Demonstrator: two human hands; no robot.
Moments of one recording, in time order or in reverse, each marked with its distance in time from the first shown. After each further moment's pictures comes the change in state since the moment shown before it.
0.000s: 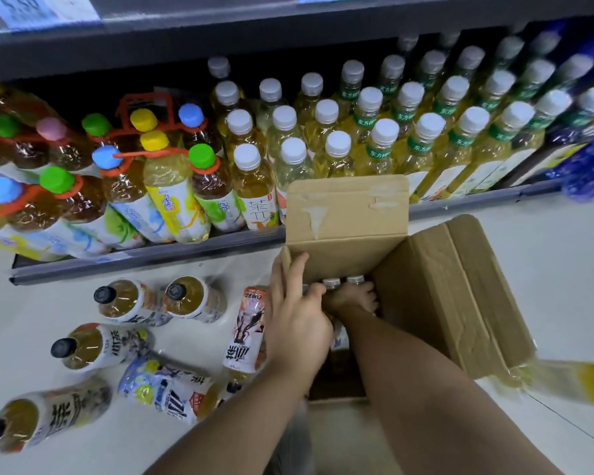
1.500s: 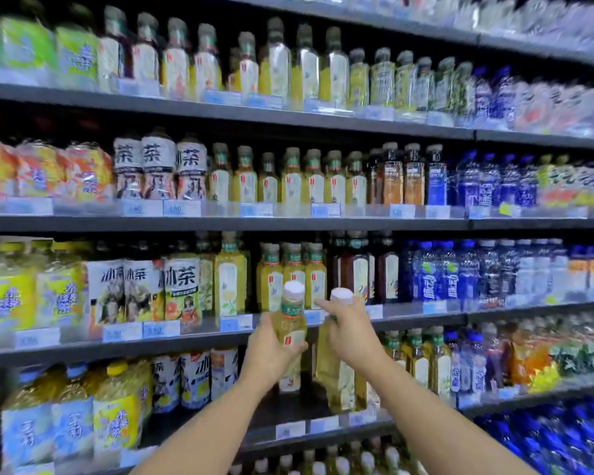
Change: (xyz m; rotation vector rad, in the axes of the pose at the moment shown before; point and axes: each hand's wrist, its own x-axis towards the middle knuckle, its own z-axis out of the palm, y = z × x) left_hand 0.075 0.208 -0.496 -0.580 0.508 0.265; right_hand -0.431 -0.094 -0.543 0.260 0.763 -1.316
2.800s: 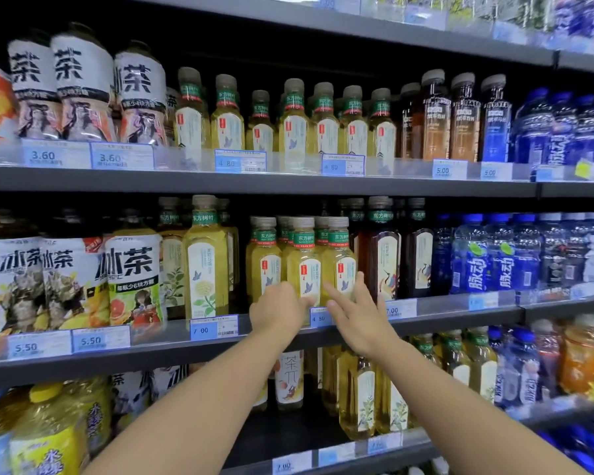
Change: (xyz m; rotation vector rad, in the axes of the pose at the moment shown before) left_hand 0.149 -0.013 0.069 0.578 -0.021 -0.076; right_hand 0.127 0.123 0.089 -0.271 -0.118 0.082
